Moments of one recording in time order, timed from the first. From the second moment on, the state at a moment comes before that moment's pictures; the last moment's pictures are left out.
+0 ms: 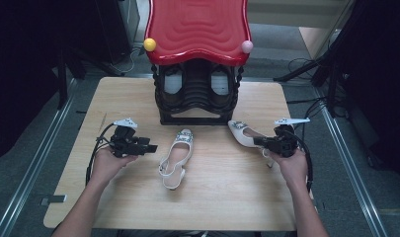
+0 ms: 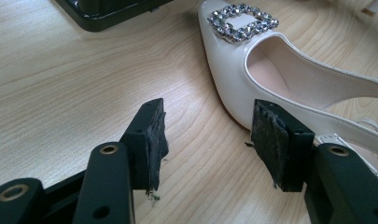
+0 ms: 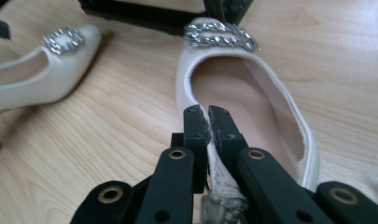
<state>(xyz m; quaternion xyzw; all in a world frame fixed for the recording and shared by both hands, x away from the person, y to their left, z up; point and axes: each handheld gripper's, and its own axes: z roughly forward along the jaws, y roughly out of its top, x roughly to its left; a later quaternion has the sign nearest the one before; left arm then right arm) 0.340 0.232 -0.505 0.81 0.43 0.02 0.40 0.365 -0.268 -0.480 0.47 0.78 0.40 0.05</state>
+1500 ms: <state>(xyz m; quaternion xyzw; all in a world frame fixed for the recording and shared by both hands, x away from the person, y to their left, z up) 0.321 0.242 -0.506 0.80 0.44 0.02 0.40 0.352 -0.163 -0.479 0.39 0.84 0.39 0.00</state>
